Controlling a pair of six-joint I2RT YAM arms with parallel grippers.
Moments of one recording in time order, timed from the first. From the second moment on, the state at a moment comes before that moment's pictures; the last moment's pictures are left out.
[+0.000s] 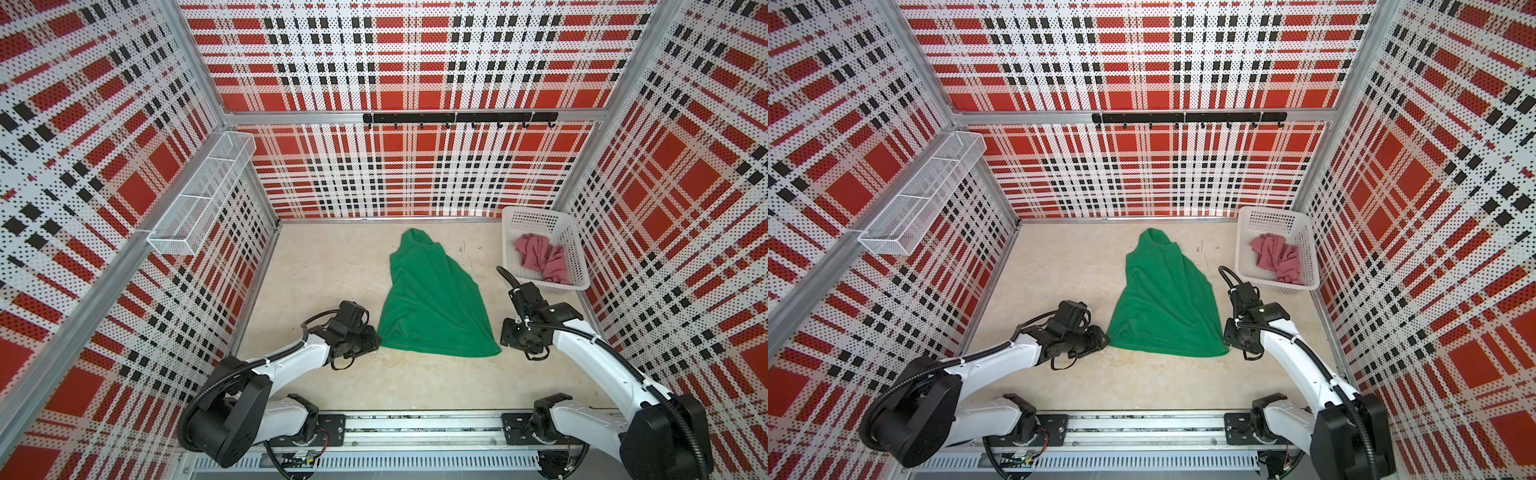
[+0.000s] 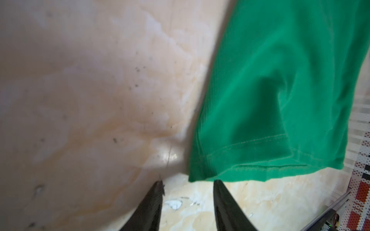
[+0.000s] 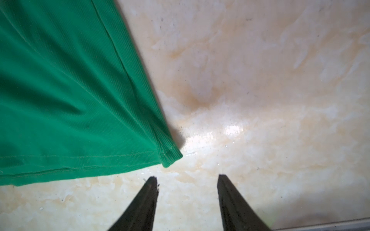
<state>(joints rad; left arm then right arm) -0.50 1.28 0.48 -0.23 0.23 -0.77 0.27 1.12 0.75 -0.95 0.03 0.56</state>
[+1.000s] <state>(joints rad) -0.50 1.29 0.46 -0.15 0.20 -0.80 0.29 1.28 0.62 -0.71 -0.07 0.53</state>
